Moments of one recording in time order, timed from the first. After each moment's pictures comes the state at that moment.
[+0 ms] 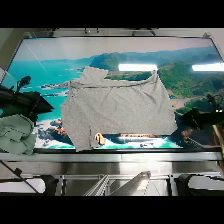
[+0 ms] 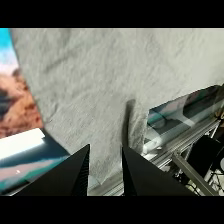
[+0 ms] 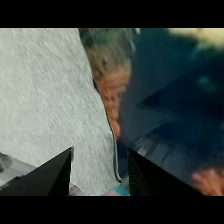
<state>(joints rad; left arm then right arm) 0.43 -1.55 1.19 0.88 -1.60 -1.18 -0.63 -1.51 0.82 -0.79 1.27 0.95</state>
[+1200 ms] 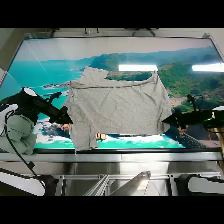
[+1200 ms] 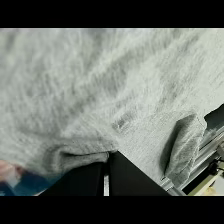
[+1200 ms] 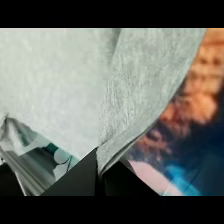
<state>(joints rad) 0.18 -1.77 1.13 1.00 -1.42 -1.18 -0.44 -1.48 0.73 -0.62 1.29 0.89</state>
